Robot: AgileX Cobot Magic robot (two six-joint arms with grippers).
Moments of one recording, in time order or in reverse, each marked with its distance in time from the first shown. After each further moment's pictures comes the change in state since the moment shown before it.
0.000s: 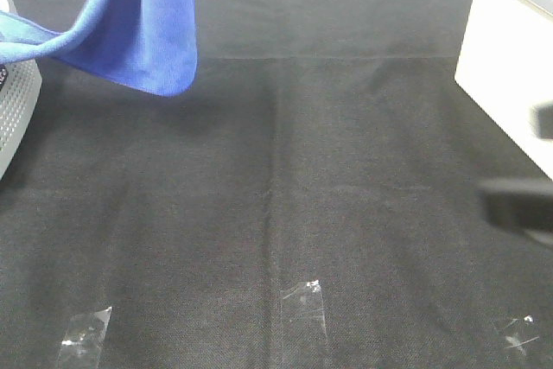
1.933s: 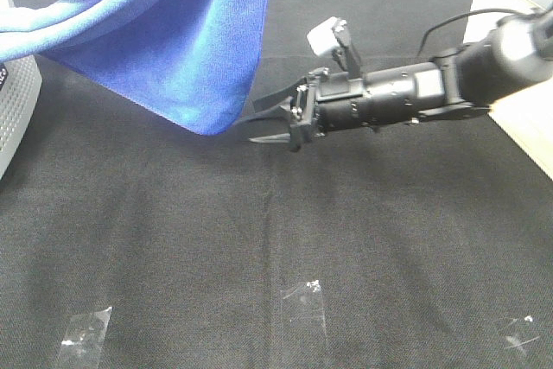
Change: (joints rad) left arm -0.062 0.000 -0.001 -0.884 0.052 1.082; right arm 0.267 1.568 -0.720 0.683 0.080 -0.823
